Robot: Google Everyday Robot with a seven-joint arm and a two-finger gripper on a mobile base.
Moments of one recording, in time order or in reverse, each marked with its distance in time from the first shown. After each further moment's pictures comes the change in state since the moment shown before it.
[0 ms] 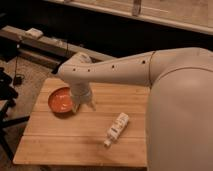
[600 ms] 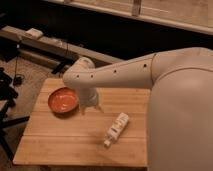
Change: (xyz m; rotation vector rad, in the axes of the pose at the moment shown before) arm 0.009 -0.047 0.023 0.124 -0.004 0.048
